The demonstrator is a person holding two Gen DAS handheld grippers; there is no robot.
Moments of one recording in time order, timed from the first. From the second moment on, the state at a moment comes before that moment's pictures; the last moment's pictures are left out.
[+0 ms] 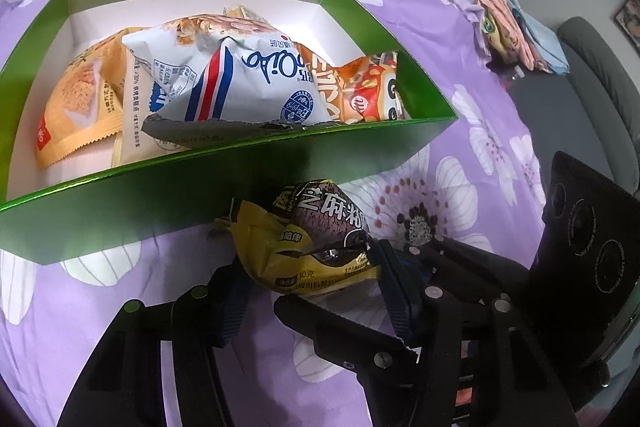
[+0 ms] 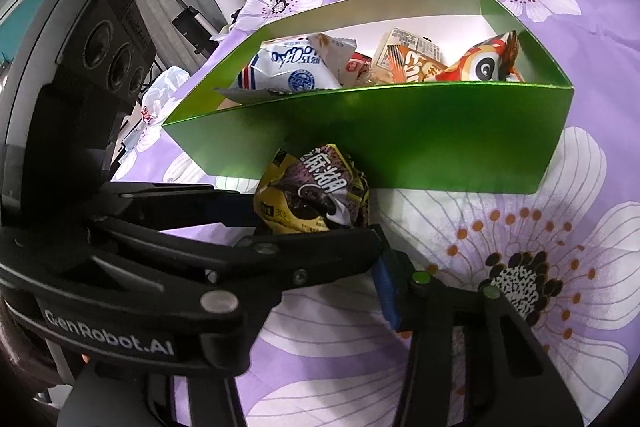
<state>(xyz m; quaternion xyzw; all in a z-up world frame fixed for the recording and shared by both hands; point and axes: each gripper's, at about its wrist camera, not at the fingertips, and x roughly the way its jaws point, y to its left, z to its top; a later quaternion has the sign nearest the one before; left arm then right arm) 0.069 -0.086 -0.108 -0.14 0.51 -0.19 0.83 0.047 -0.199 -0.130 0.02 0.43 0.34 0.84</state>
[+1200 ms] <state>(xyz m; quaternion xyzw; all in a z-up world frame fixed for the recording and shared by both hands) 0.006 -0.070 -0.029 -0.13 0.42 -0.20 0.87 -0.020 -0.188 -0.061 -0.02 0.35 0.34 0.87</state>
